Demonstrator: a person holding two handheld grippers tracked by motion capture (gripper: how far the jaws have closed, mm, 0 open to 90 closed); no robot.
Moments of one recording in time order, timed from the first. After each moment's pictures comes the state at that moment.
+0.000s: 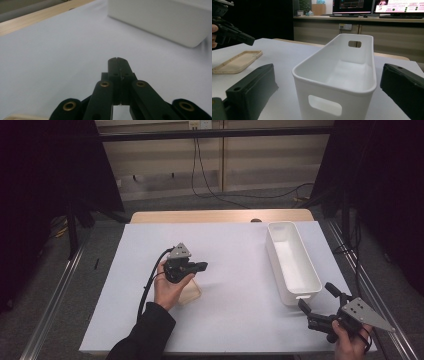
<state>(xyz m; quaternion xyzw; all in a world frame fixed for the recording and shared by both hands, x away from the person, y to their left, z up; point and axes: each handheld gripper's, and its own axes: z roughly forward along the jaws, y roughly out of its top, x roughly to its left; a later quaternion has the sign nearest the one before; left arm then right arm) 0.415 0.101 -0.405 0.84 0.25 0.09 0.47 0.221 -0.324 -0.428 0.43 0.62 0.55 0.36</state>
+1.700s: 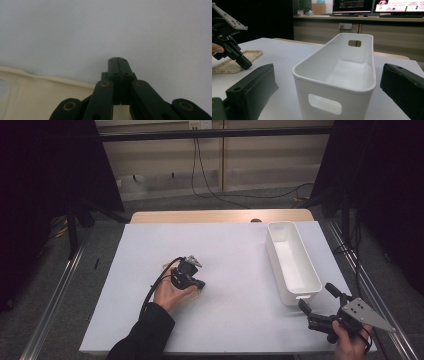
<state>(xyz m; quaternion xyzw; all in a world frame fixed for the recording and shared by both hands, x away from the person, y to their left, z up) 0.417 0.087 -0.438 0.91 0.27 0.00 0.30 0.221 -0.324 -0.428 0.43 0.62 0.55 0.36</state>
